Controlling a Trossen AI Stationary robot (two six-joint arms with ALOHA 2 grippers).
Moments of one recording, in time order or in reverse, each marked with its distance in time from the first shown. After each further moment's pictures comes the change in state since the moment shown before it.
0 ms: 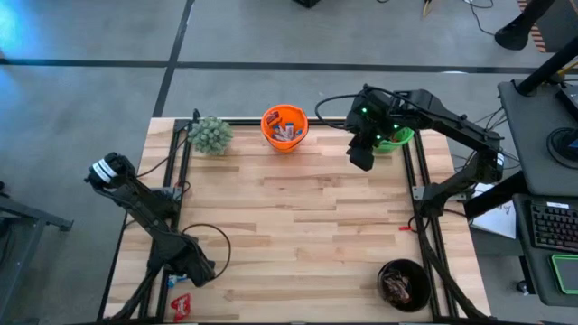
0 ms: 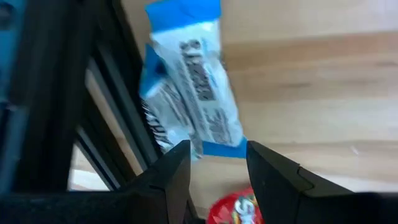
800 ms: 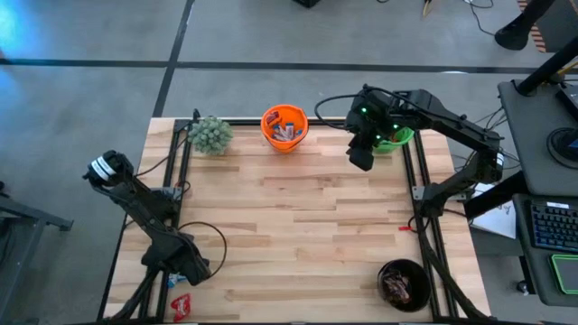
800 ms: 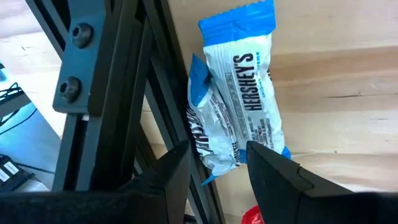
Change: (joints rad) left arm -0.024 -0.029 -0.014 -0.078 0.030 0.016; right arm 0.000 0.001 0.000 0.000 0.000 0.000
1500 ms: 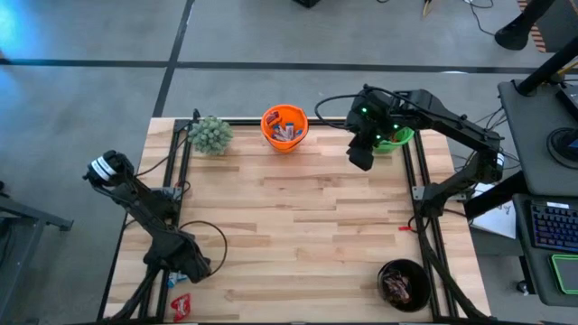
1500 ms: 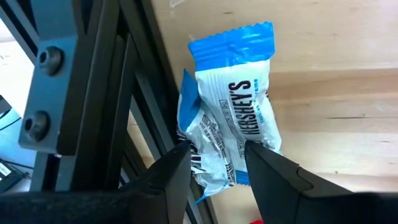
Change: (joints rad) left arm 0.001 0.000 -0.064 0.082 -0.002 -0.003; right arm 0.000 -0.002 0.000 -0.001 -0.003 0.026
